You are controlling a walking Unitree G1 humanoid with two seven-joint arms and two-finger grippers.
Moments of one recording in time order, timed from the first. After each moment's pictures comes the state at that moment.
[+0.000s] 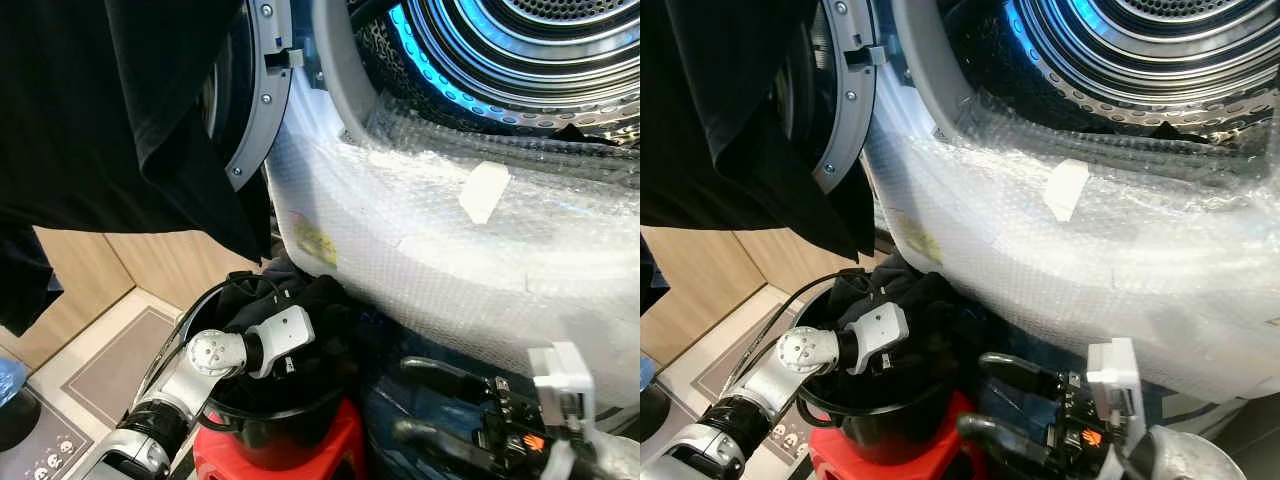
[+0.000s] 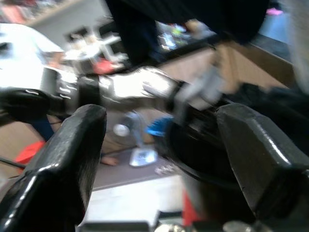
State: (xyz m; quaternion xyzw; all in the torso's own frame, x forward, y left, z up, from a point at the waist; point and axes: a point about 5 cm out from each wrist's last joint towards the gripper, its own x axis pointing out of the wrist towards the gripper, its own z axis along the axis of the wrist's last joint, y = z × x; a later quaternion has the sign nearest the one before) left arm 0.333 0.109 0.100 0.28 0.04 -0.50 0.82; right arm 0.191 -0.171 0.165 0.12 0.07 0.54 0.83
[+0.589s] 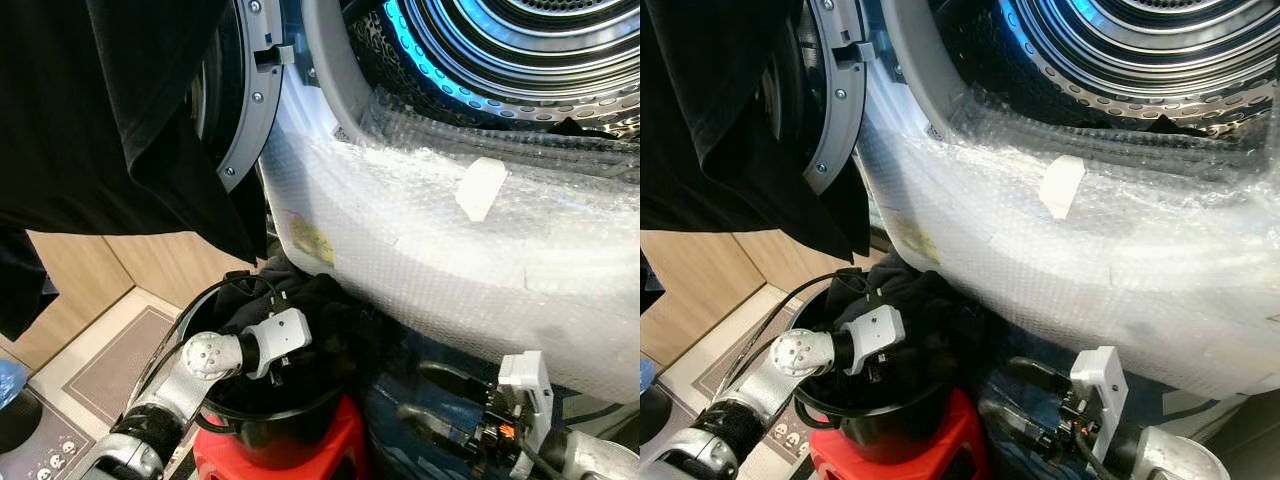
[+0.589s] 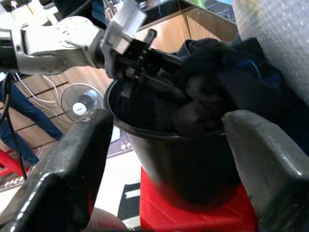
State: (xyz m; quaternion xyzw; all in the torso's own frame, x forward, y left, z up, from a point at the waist) left arm 0.325 0.118 0.103 0.29 0.00 -0.48 0.83; right arm 0.212 -0.187 0.126 0.06 0.12 0.46 0.88
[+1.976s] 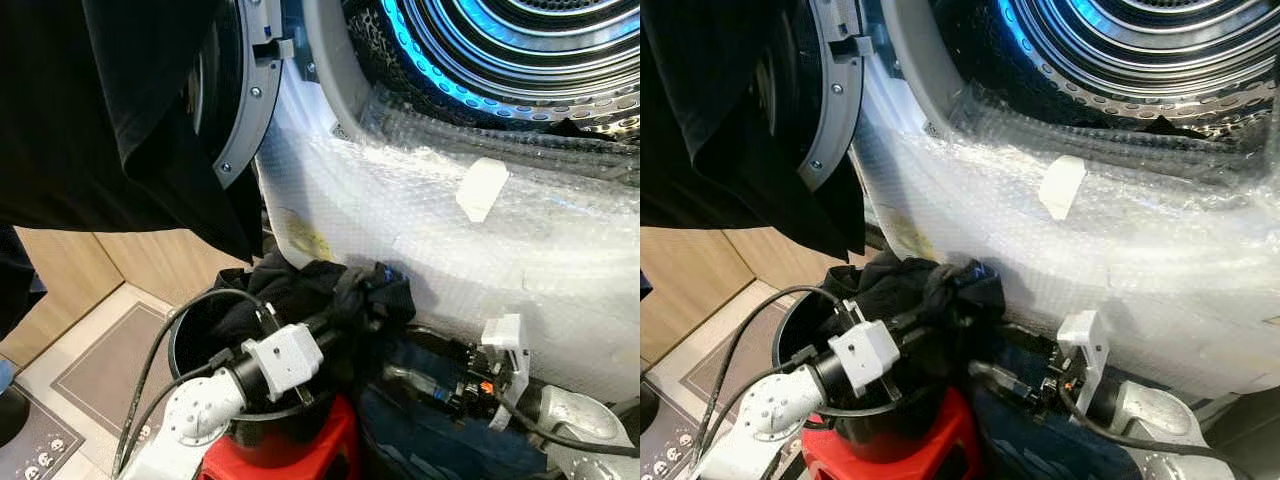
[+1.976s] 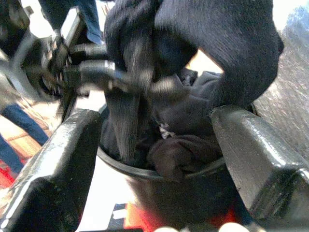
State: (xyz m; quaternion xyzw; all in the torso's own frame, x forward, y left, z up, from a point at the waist) left arm 0.250 0.087 0.157 0.25 -0.19 -0.42 0.85; right arm 0.248 -0.180 0.142 0.08 0.06 0.51 0.86
